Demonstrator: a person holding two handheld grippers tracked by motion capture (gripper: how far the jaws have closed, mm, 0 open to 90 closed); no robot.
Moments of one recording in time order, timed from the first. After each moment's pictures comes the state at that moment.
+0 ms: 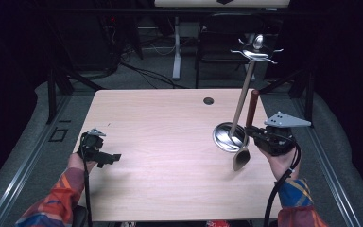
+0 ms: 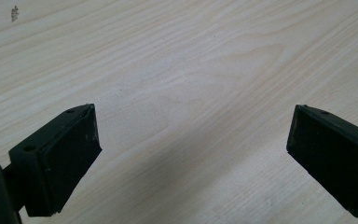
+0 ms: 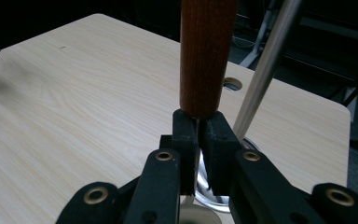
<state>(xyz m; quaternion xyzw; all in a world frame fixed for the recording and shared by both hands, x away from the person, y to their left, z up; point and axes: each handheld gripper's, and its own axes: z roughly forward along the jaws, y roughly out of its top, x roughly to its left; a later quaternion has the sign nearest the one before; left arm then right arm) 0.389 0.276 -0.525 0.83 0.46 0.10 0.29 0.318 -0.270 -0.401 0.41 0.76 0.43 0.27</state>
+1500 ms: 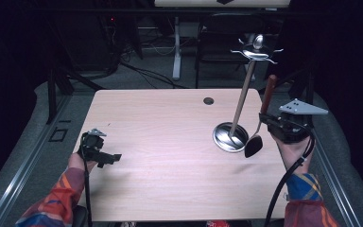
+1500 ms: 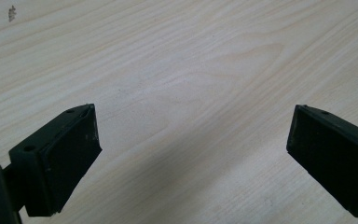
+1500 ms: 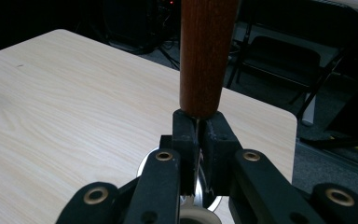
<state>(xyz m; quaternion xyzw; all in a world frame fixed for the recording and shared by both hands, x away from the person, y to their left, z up) 0.390 0.276 -0.526 0.84 0.46 0.10 0.29 0.335 -0.299 -0.378 0.43 0.73 0.42 0.31</state>
